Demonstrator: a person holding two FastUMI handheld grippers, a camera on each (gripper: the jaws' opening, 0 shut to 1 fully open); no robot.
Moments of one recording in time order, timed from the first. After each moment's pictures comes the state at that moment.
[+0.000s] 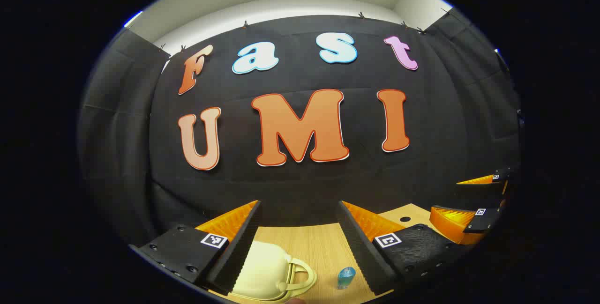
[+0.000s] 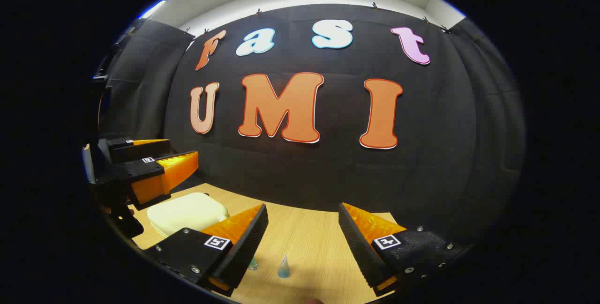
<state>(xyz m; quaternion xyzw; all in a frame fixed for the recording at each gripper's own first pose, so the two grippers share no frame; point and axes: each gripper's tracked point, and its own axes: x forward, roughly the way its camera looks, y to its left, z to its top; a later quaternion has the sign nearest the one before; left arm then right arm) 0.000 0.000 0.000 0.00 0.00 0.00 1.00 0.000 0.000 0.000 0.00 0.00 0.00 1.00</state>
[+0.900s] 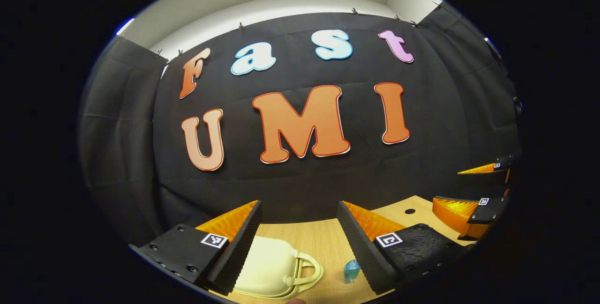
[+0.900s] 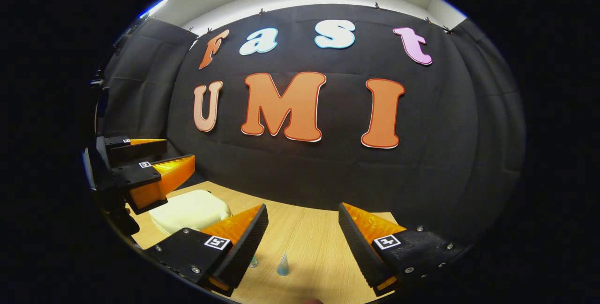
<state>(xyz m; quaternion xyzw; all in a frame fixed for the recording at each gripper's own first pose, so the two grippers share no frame) -0.018 -0.002 -0.009 0.03 0.01 0.01 1.00 -0.007 0.000 -0.003 -0.01 0.00 0.01 1.00</state>
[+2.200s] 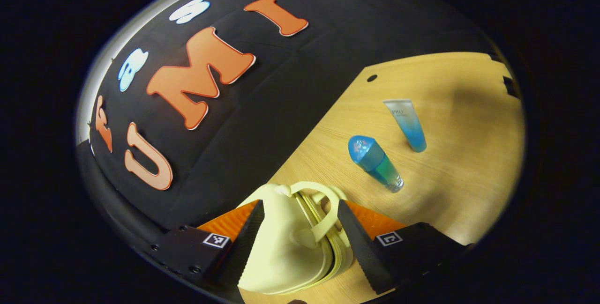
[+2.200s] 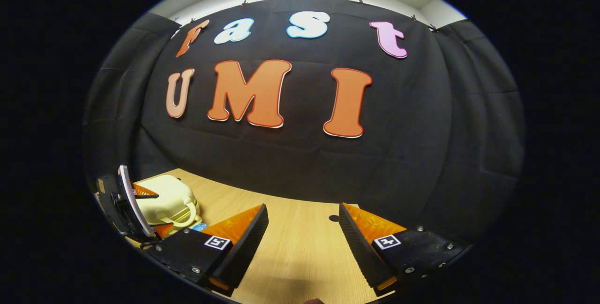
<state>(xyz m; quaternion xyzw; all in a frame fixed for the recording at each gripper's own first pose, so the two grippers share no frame) 0.009 -0.024 -0.269 0.38 0.18 -0.13 0.90 -0.016 -0.087 -0.027 -0.02 0.04 -0.09 1.00</state>
